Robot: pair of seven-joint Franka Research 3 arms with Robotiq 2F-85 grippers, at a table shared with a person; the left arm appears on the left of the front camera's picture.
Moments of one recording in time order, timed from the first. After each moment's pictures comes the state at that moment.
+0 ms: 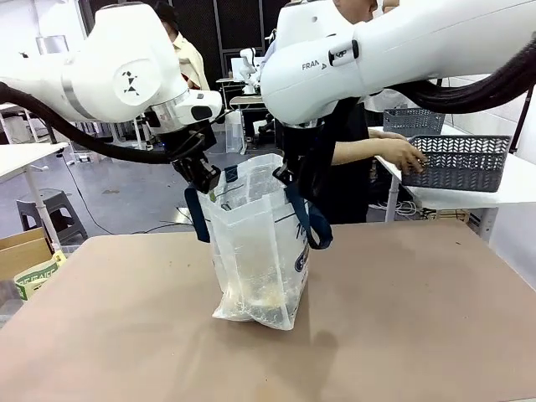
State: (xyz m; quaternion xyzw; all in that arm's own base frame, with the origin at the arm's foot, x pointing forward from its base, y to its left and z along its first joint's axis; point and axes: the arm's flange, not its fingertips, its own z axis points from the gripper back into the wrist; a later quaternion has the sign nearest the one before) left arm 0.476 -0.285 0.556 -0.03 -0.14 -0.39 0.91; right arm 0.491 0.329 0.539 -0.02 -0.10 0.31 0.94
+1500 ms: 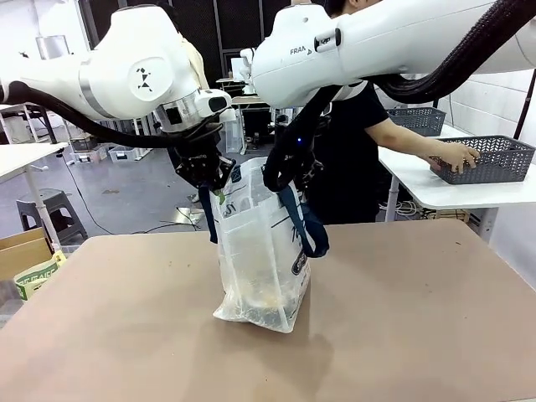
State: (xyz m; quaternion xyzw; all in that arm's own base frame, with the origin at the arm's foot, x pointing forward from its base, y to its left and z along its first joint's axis) left arm 0.491 -0.296 0.552 -0.08 -0.11 -0.18 0.97; right arm 0.511 0.339 0.532 0.03 -0.04 0.08 1.00
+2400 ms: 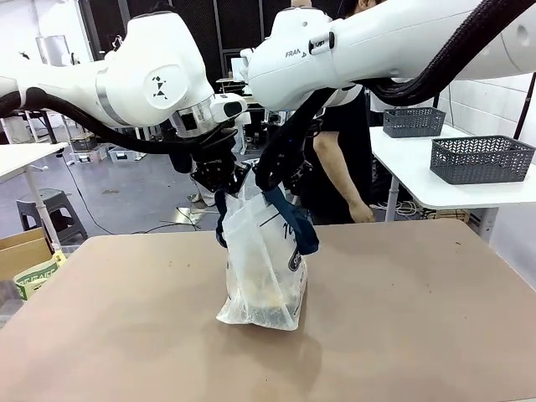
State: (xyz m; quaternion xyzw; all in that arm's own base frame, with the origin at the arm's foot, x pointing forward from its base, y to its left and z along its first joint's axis) left arm 0.486 -0.323 0.543 -0.09 -0.12 -0.20 0.97; right arm 0.522 0.354 0.530 0.07 -0.06 0.07 0.99
